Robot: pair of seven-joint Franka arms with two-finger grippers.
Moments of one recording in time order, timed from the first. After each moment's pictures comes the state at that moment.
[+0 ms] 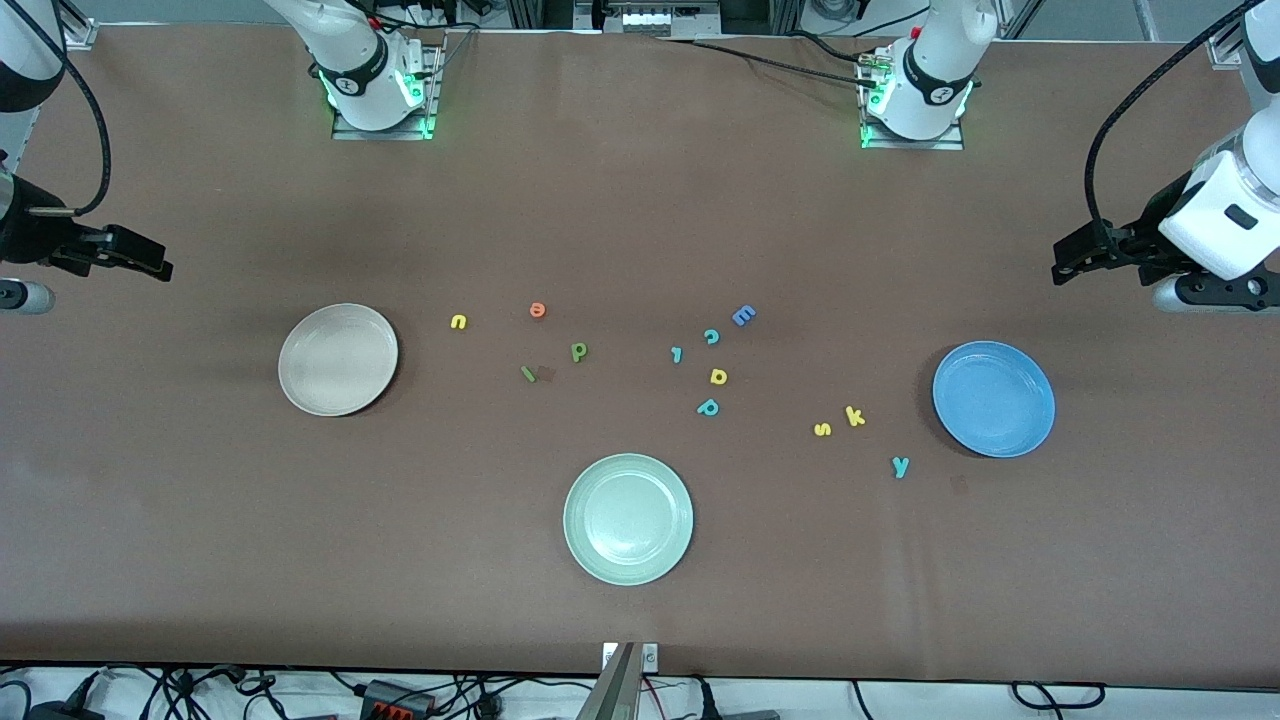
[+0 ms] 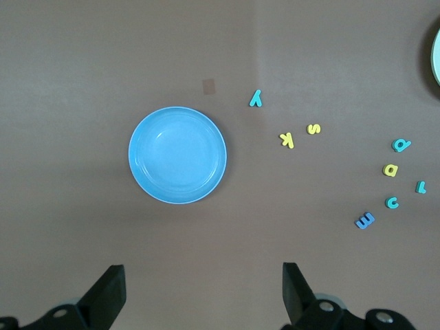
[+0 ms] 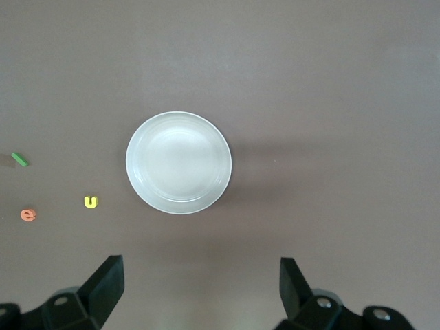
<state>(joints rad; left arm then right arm) 0.01 0.06 -0.05 -1.58 0.00 1.60 -0.05 -0.05 0.07 -0.02 -1.66 -0.02 1.64 -0.03</state>
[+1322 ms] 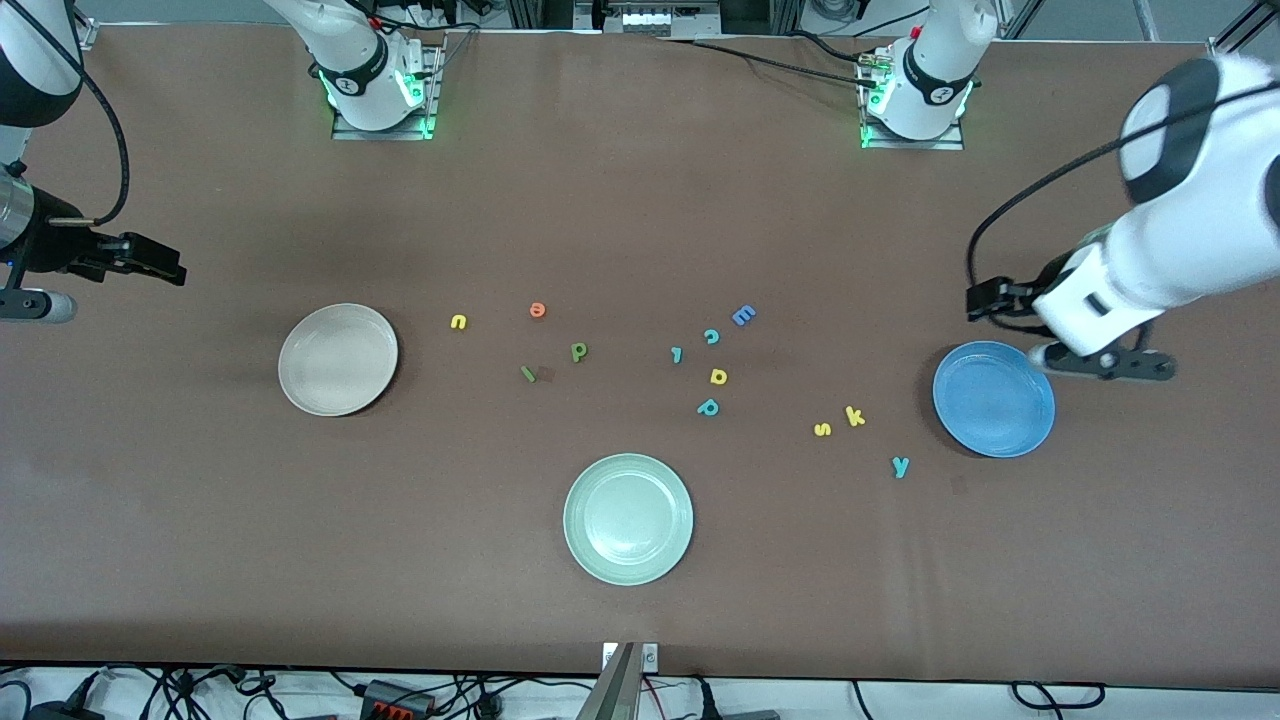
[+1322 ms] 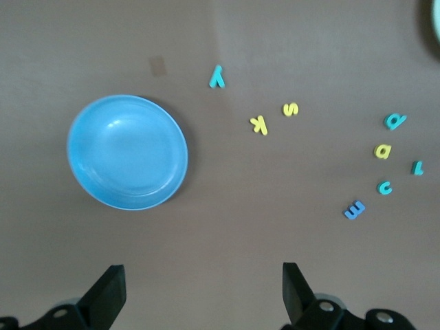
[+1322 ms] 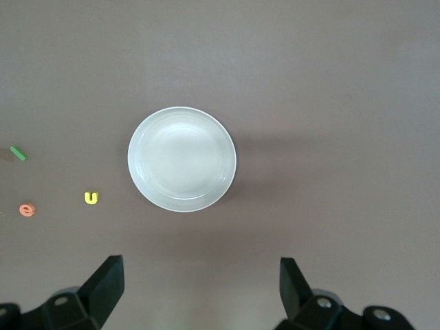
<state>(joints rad) -0.08 0.25 -0.06 -1.58 -0.04 1.65 -0.05 -0.04 0.08 -0.02 -1.66 -0.02 1.64 -0.04</state>
